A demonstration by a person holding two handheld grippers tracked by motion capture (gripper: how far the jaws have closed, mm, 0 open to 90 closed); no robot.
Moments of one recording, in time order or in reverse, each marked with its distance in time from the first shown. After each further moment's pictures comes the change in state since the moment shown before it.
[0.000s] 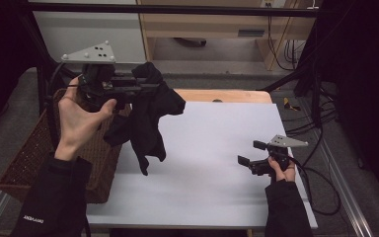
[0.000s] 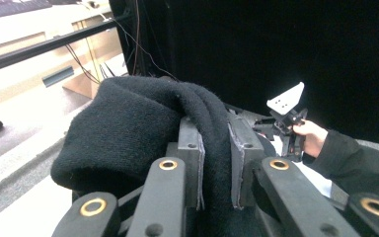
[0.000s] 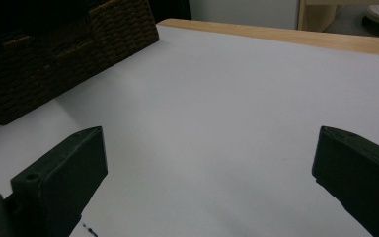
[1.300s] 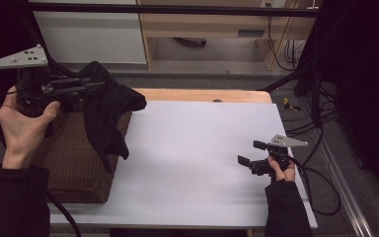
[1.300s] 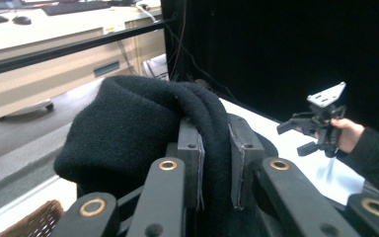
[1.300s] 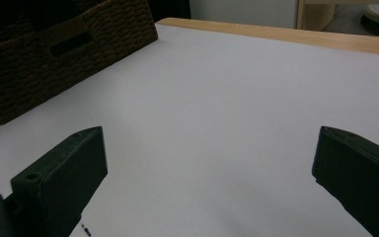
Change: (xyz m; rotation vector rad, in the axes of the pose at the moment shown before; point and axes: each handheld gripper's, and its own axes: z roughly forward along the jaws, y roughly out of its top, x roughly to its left) left arm 0.034 -0.038 -0.087 -0.060 0.134 -0.076; right arm 0.000 0.000 0.000 0.004 -0.005 0.002
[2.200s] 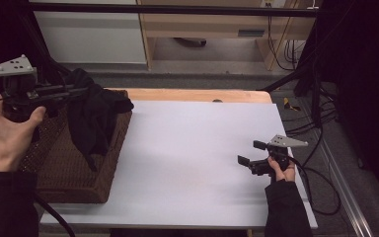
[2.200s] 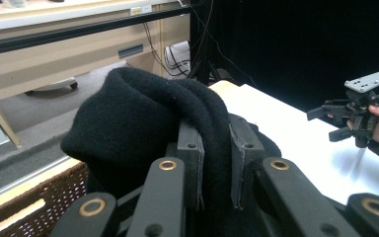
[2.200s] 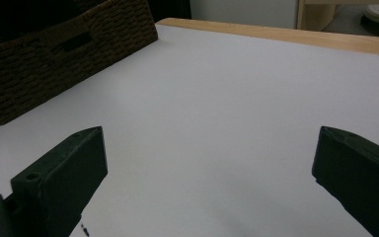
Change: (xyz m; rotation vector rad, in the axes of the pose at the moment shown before) left arm 0.032 -0.033 -0.022 0.044 0.096 -0.056; right arm 0.000 0.000 0.000 -0.001 0.000 0.000
